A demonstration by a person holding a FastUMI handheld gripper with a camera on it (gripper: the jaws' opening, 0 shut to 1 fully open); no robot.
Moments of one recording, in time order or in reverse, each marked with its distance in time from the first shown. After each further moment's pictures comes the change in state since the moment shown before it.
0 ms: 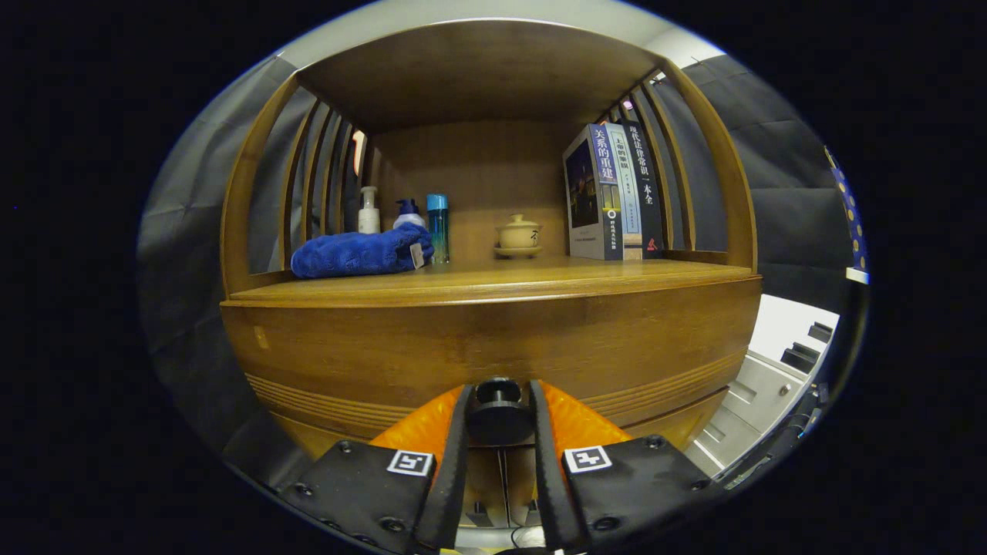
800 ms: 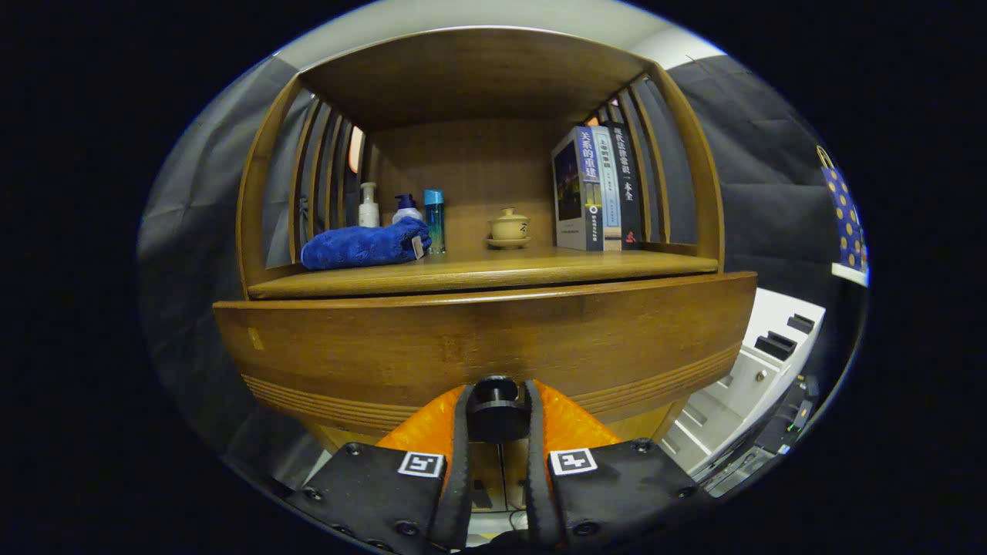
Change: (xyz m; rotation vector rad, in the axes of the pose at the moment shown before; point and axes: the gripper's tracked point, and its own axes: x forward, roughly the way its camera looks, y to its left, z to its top) arm -0.052 -0.001 -0.008 0.029 0.019 -0.043
